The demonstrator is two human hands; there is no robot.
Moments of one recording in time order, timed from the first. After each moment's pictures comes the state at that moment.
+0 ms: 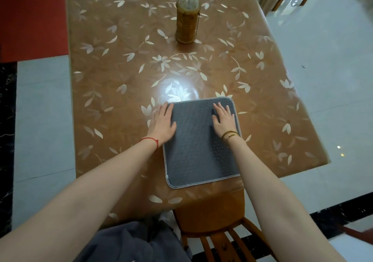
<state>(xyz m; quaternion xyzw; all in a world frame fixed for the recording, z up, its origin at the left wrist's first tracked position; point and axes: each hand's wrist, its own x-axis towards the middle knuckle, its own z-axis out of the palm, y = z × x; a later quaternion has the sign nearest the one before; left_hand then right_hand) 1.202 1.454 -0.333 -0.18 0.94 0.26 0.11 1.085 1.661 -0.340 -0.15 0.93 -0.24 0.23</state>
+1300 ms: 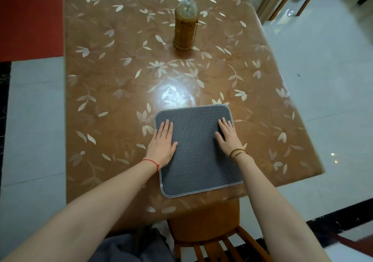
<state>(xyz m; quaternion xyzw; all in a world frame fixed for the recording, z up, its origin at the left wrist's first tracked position) 1.232 1.484 -0.361 -0.14 0.96 0.18 0.17 1.089 1.710 -0.355 -0.20 0.93 -0.20 0.25</state>
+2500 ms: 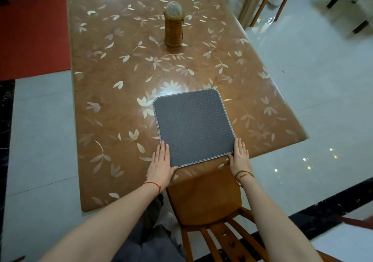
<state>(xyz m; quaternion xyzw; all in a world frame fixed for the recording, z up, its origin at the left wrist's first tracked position) 1.378 1.562 -0.347 -0.16 0.95 0.18 0.21 1.245 1.819 -0.367 -0.07 0.97 -0.14 0.20</state>
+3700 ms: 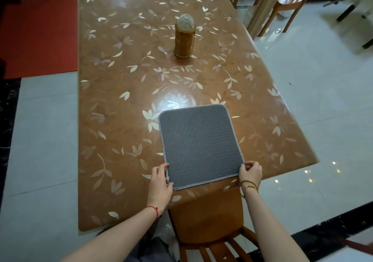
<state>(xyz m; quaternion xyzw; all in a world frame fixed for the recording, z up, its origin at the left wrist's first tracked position) 1.376 1.554 -0.350 -0.34 0.83 0.44 0.06 1.207 1.795 -0.358 0.23 0.91 -0.32 0.09</state>
